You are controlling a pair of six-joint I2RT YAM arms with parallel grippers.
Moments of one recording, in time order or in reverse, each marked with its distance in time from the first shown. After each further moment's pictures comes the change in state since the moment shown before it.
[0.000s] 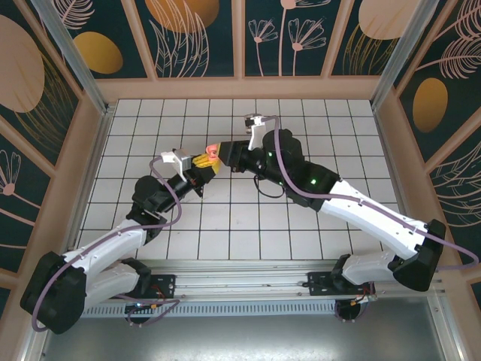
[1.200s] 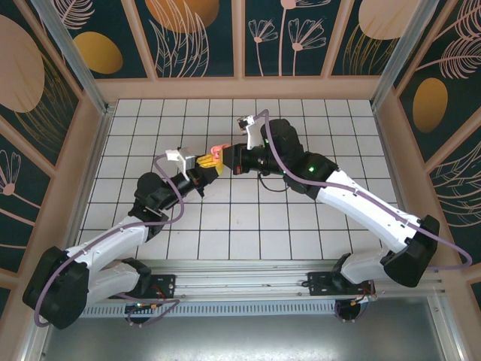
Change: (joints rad) left arm 0.000 0.039 0.026 0.000 0.067 -0.001; right arm -0.104 0.065 0.046 -0.145 -0.255 -0.082
